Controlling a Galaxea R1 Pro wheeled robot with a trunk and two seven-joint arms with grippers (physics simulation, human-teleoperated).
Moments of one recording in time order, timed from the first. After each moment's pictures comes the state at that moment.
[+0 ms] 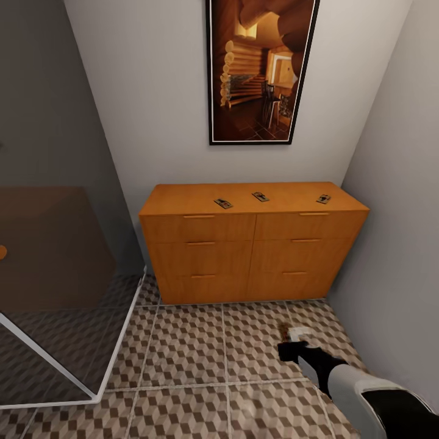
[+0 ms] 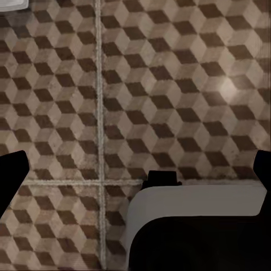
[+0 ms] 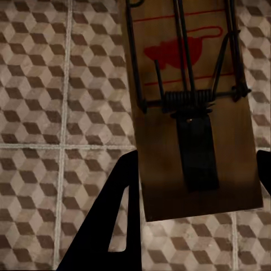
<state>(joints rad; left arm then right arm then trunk) -0.13 0.00 -0.12 -0.02 0.05 -0.55 0.18 -0.83 -0.02 0.07 -0.02 -0.01 0.05 0.05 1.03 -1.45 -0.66</state>
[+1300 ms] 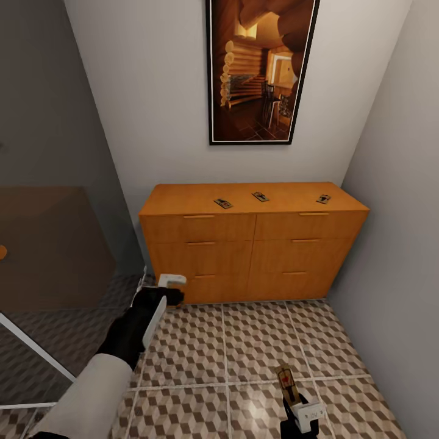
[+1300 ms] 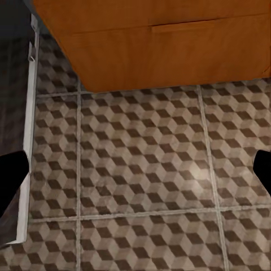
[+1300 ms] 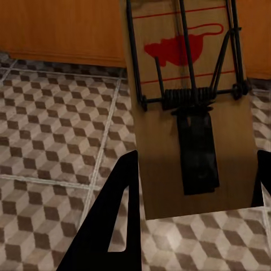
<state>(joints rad) -0.72 -0.09 -0.11 -0.96 0.05 0.75 0.19 -0.40 0.00 0.07 -0.02 0.07 -0.88 0.05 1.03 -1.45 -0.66</state>
